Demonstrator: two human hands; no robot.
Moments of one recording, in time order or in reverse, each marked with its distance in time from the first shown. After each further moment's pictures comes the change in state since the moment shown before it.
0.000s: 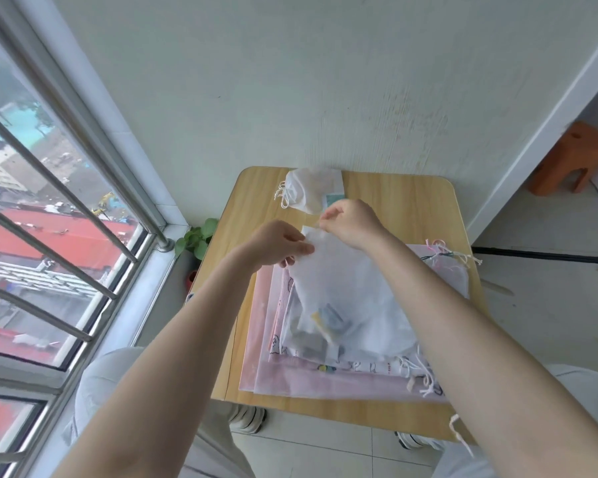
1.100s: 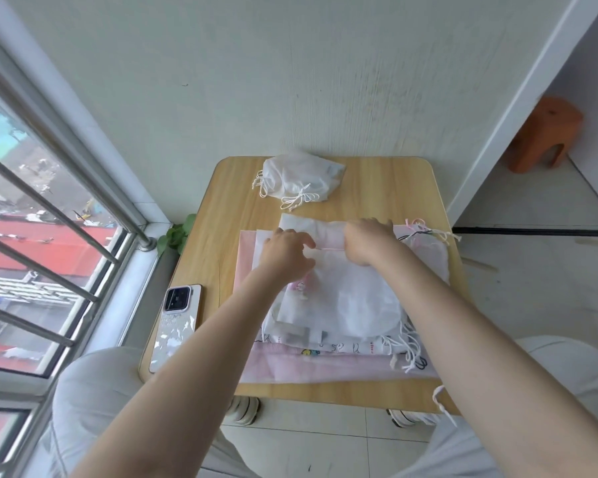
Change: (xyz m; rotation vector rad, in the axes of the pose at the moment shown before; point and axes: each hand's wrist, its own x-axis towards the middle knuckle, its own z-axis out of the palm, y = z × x) left_hand 0.011 0.000 0.083 0.499 0.181 0.106; right_hand -0.033 0.051 -0.011 -0.813 -0.162 0.077
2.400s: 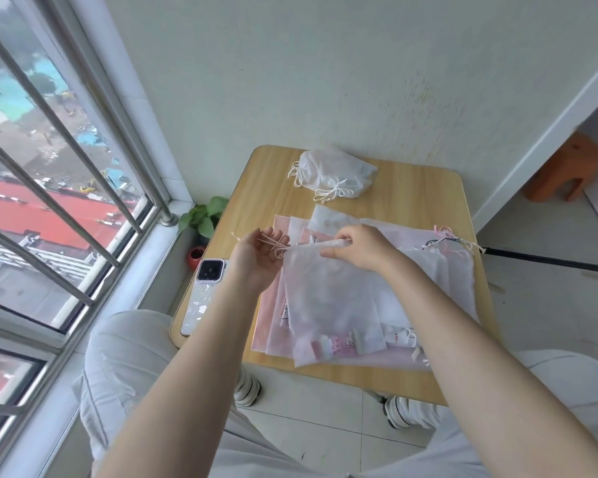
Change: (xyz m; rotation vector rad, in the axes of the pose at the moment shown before) left_hand -0.065 -0.081 -0.021 -2.186 0.173 -0.628; right_hand -0.019 -0.052 0.016 0.566 -0.011 -0.126
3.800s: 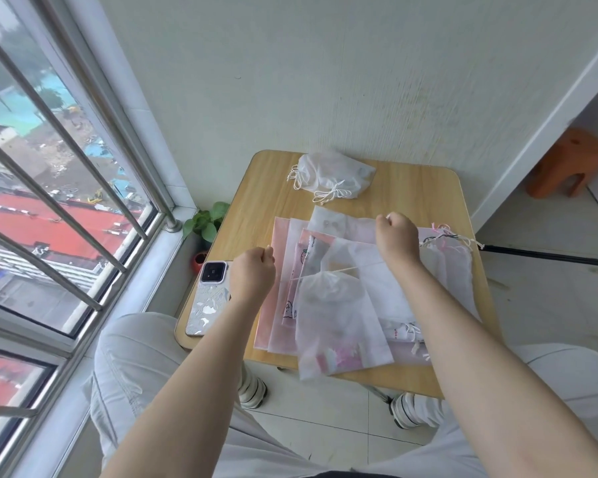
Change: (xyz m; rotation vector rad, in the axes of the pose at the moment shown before) left_hand 0.002 -0.015 -0.032 1.566 0.351 0.644; right_hand 0.005 0.036 -0.009 0.342 0.583 0.260
